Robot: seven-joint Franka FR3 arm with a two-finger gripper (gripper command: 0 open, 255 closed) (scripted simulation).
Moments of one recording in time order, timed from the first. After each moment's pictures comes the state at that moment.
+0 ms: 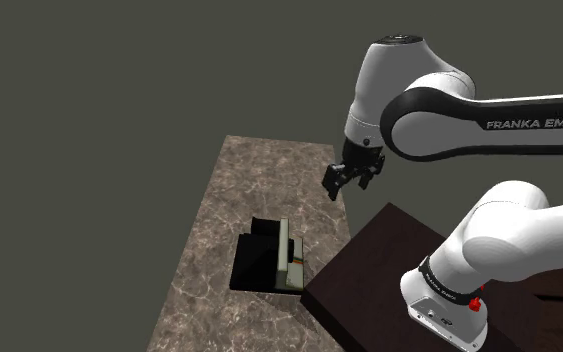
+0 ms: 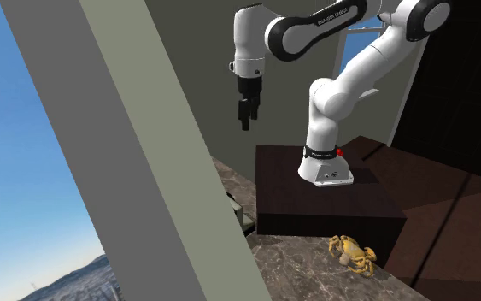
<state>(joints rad) 0.01 -0.80 0.34 -2.74 0.24 1.93 0.46</state>
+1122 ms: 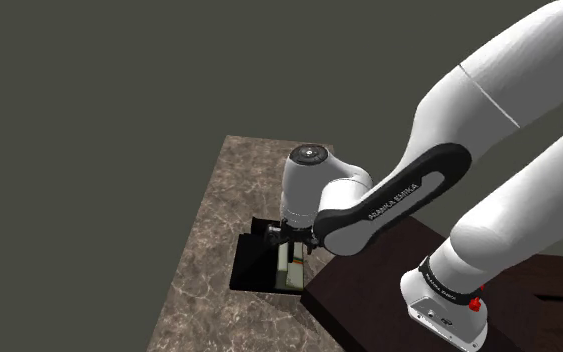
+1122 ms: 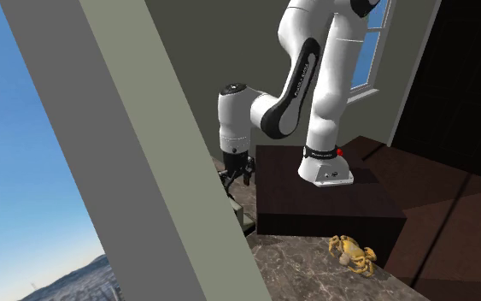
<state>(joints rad) -0.25 -0.08 0.91 -2.70 0.13 2.63 1.31</state>
